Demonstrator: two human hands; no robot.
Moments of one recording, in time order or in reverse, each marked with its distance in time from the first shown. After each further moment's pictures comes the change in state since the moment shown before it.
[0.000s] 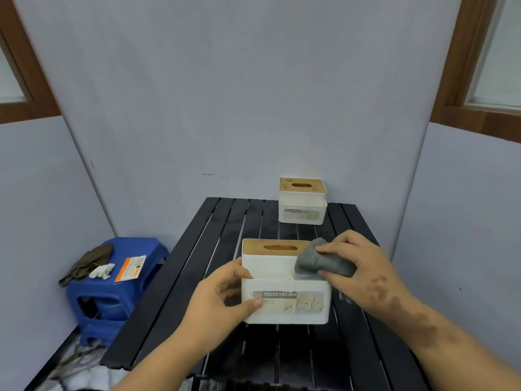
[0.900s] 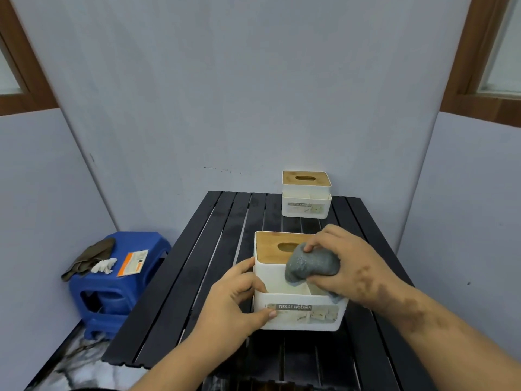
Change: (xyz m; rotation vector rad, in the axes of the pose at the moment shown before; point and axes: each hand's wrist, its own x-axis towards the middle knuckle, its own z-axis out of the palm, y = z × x) left_hand -0.001 -0.012 0.014 0.128 -0.003 0.144; right_hand 0.022 -0.008 0.014 -0.113 -0.182 -0.099
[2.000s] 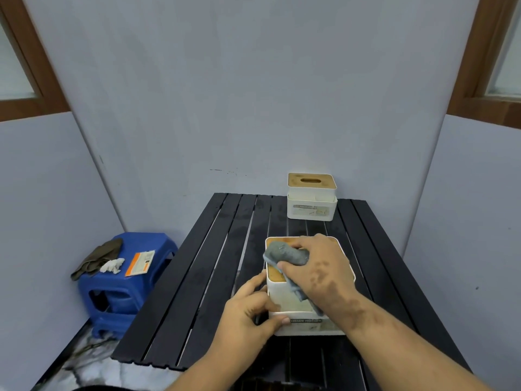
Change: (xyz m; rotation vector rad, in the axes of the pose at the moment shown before) left_hand -0.009 -0.029 0.021 0.023 0.034 0.038; right_hand 0.025 -0.045 0.049 0.005 0.140 0.397
